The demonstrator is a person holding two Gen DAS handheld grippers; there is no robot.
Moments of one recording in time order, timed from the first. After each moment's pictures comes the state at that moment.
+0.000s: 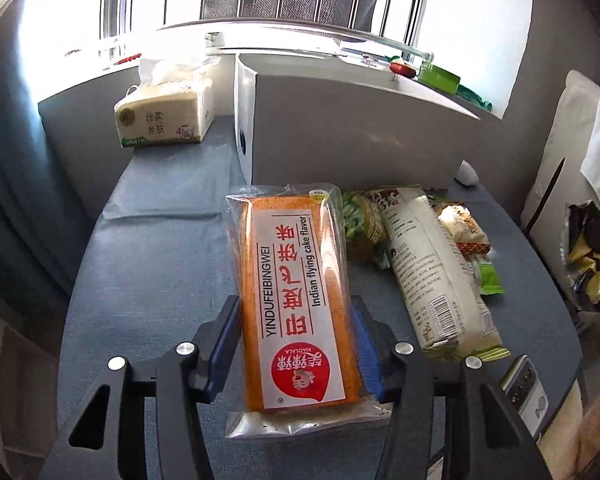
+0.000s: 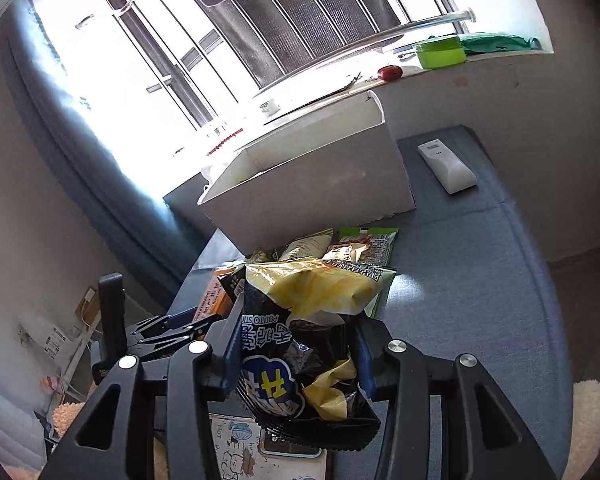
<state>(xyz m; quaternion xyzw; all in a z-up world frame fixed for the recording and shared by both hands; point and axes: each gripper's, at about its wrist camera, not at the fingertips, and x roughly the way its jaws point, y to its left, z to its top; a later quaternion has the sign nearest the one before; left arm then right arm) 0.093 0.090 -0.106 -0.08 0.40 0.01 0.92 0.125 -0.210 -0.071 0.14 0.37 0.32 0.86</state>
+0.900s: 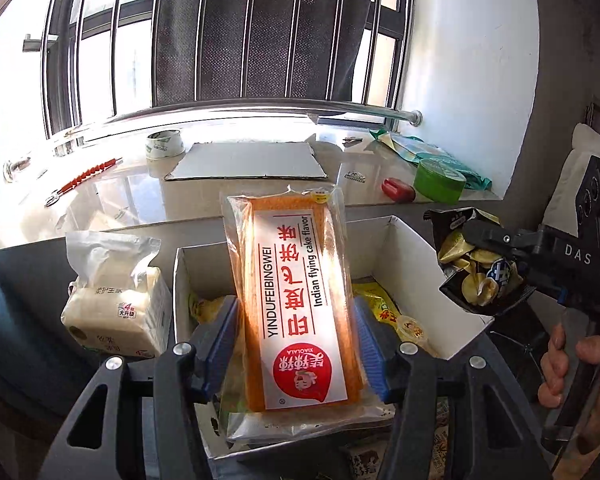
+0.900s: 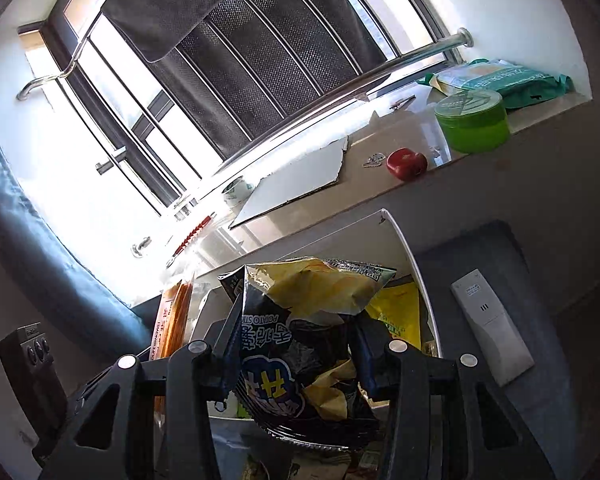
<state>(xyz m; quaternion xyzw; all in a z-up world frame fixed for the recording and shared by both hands) 0.306 0.089 0.019 -0.05 0.33 -0.02 0.94 0.344 -0.150 -0.001 0.21 0.33 0.25 0.88</state>
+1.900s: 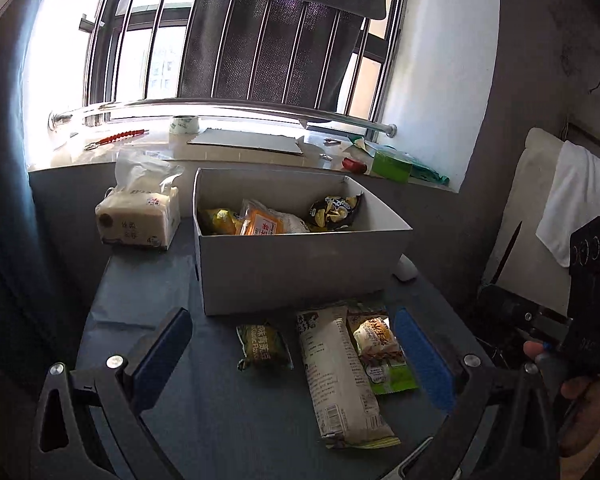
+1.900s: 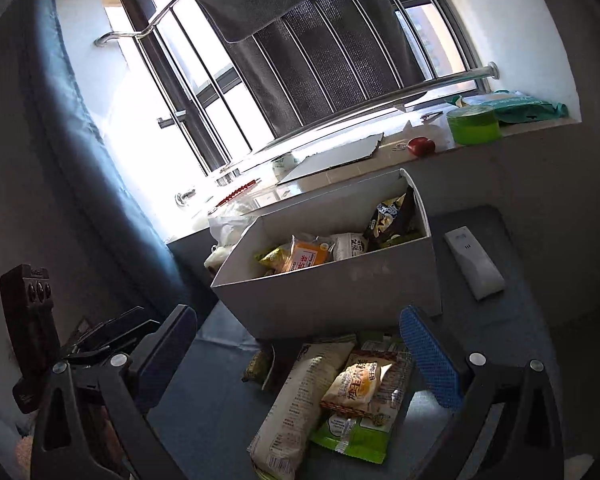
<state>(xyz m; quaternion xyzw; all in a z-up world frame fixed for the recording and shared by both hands) 0.090 0.055 -0.017 -0.10 0.29 -0.03 0.95 0.154 -0.183 -0.034 0.12 0.30 0.32 0.89</state>
